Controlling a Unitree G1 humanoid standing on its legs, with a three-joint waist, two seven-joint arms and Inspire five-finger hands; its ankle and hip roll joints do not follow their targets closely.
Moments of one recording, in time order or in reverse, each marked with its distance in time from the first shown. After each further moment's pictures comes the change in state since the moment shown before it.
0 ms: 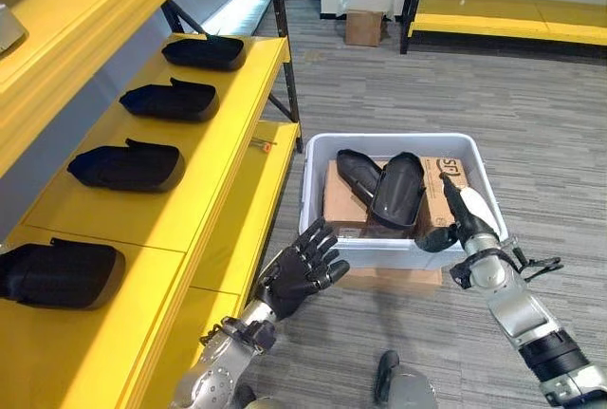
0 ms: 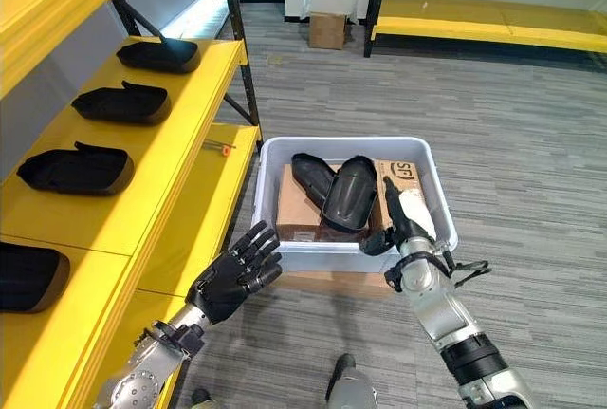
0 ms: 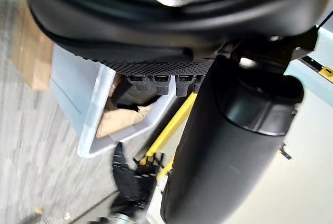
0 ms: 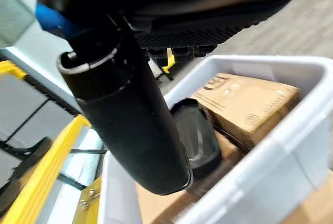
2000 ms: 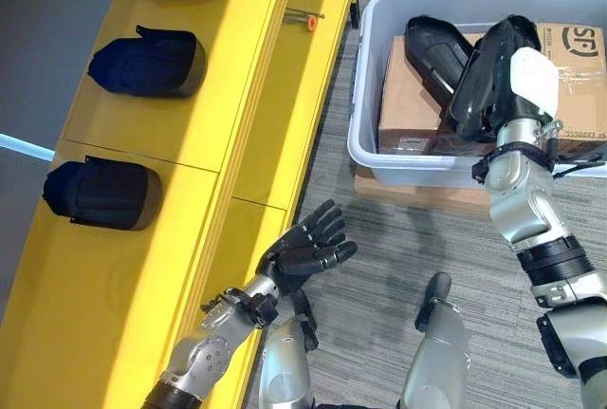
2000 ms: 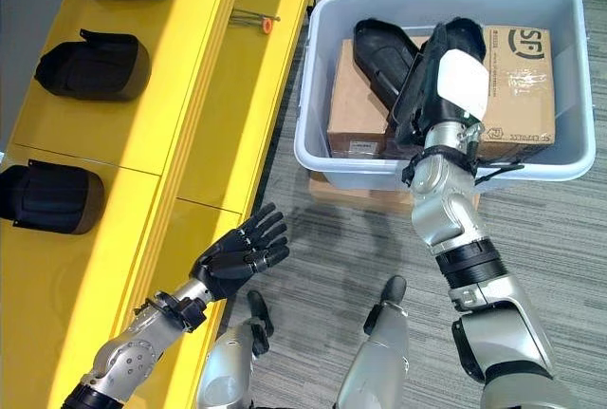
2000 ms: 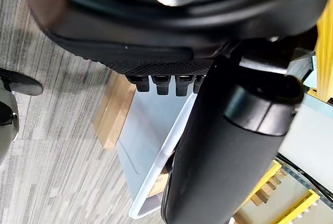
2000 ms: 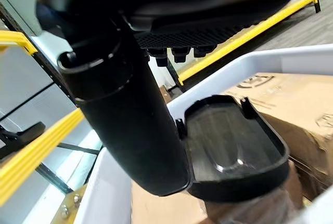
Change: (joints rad) left arm -0.146 0.044 -0.018 -0.052 -0.057 0.117 0.091; right arm -0.513 -0.021 -0.011 0.147 -0.276 0.147 -0.076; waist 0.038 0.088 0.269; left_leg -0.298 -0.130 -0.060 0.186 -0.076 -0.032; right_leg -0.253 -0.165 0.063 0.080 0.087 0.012
